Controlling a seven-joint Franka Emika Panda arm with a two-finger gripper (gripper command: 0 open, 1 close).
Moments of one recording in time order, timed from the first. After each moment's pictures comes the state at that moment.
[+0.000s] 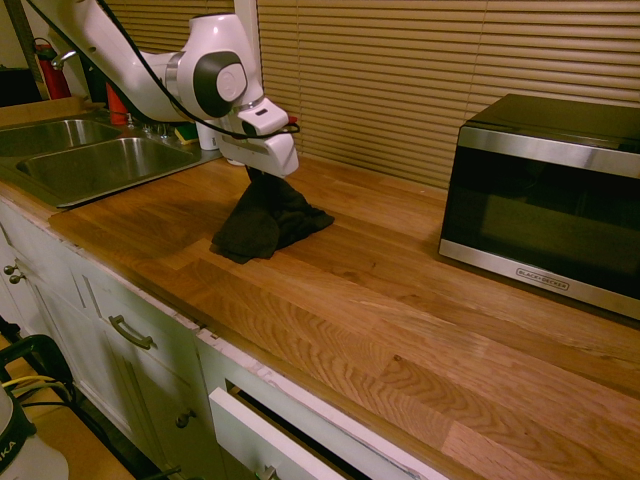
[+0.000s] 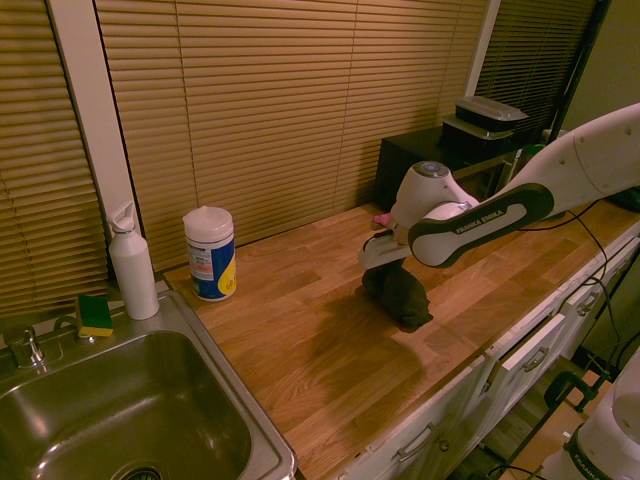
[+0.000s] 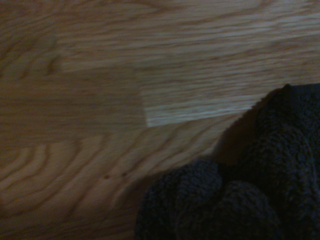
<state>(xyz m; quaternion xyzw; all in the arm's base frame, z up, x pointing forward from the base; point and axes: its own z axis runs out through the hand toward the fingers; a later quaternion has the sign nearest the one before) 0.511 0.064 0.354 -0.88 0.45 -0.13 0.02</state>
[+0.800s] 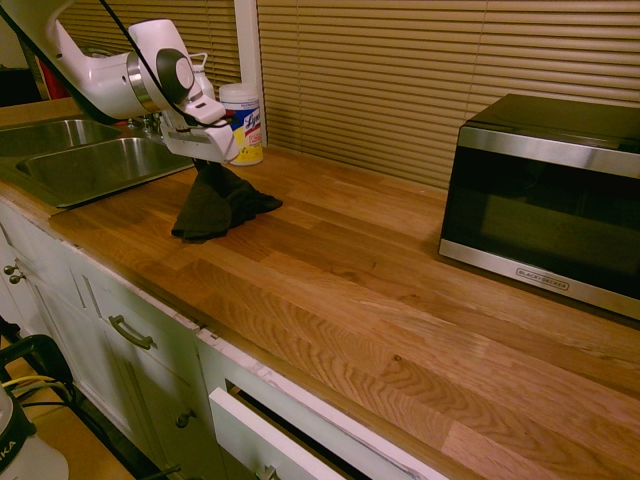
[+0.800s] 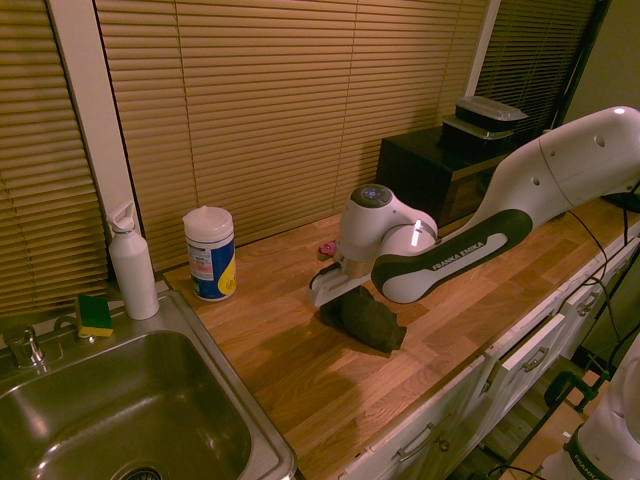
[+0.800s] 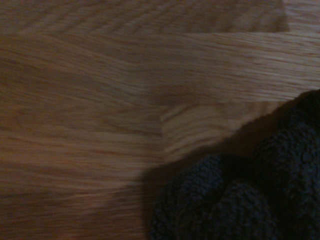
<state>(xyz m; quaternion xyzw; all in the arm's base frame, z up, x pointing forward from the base) 0.512 0.213 0.342 -0.90 0.40 -0.14 0.00</state>
